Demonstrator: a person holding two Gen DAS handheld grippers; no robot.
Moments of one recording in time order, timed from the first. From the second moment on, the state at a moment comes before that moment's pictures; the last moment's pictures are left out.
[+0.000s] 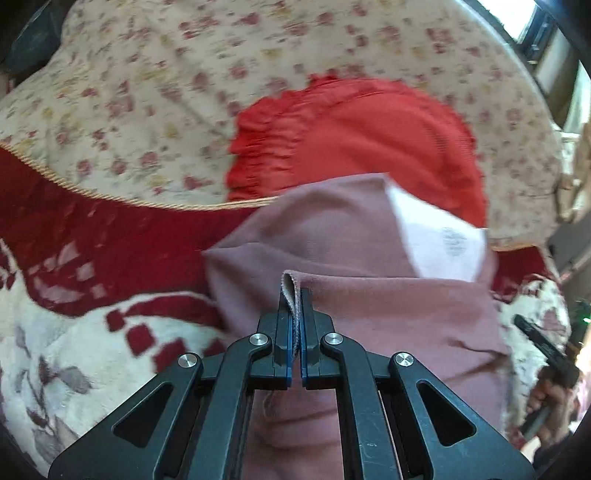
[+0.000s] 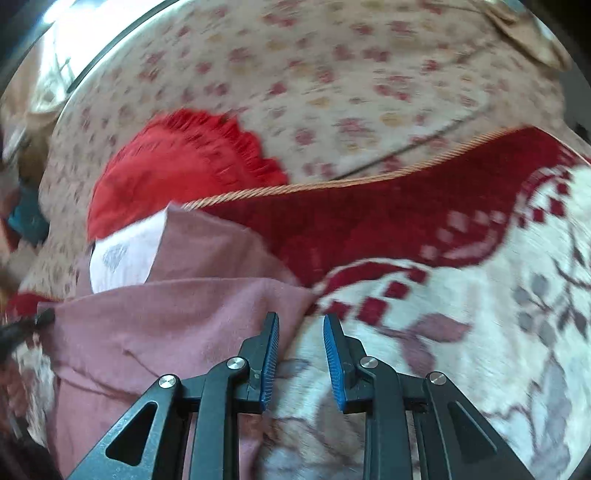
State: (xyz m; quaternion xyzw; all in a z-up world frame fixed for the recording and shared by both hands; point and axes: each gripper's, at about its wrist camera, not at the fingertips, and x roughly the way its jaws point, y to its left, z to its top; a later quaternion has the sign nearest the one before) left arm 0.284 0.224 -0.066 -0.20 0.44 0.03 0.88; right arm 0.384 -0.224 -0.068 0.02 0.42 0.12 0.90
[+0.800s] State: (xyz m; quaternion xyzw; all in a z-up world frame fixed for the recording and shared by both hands) left arm 0.241 0.199 -0.045 -0.14 0.35 0.04 0.92; right arm 0.347 -0.172 -0.077 -0.08 0.42 0.20 0.88
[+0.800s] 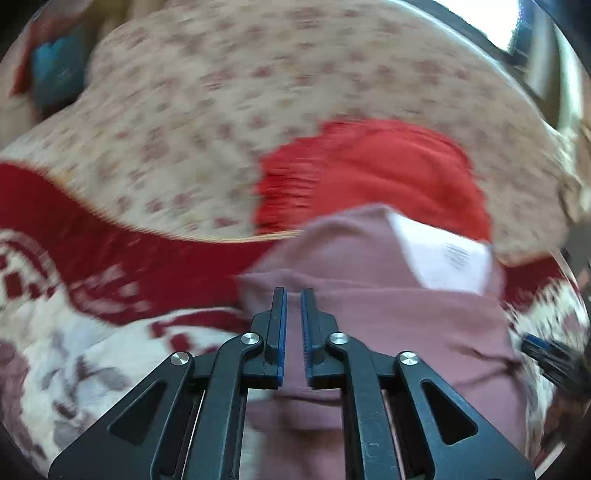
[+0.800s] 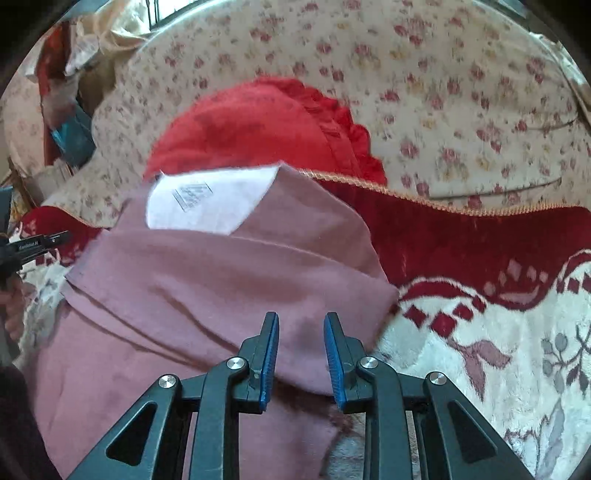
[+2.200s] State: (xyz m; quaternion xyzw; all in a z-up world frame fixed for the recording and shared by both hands) left arm 0.280 0.190 -0.086 -0.18 0.38 0.07 0.90; right arm 0.393 -0.111 -0.068 -0.04 0.40 0.19 0.89
